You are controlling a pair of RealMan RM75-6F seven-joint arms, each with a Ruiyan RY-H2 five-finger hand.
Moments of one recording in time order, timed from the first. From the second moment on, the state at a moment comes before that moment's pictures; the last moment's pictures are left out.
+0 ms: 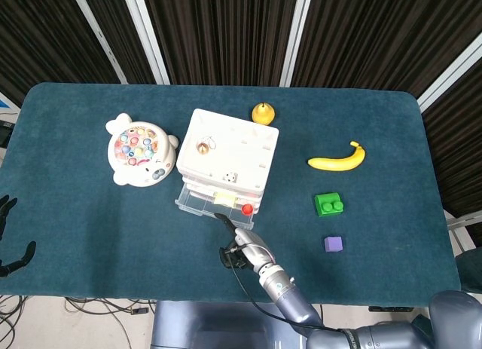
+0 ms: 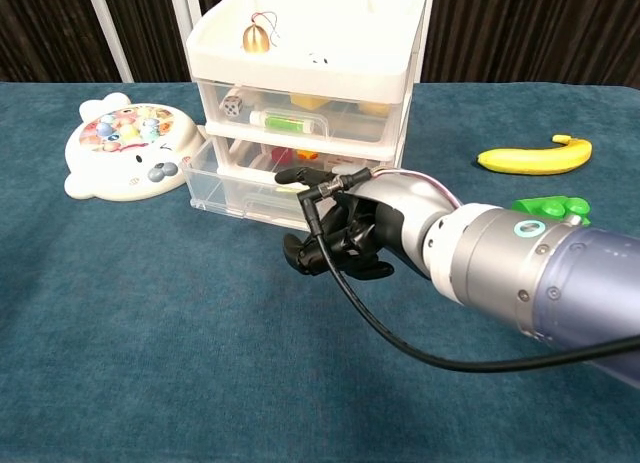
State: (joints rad) left arm -0.02 -1.04 -0.06 -1.75 1.40 1.48 -0.16; right arm 0.70 -1.75 0.28 -1.95 -0.72 1.04 -0.21
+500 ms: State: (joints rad) left arm -0.02 -1.04 -0.06 -1.75 1.40 1.47 -0.16; right arm 0.76 -1.76 0.30 -1.97 -0.61 1.11 -0.32
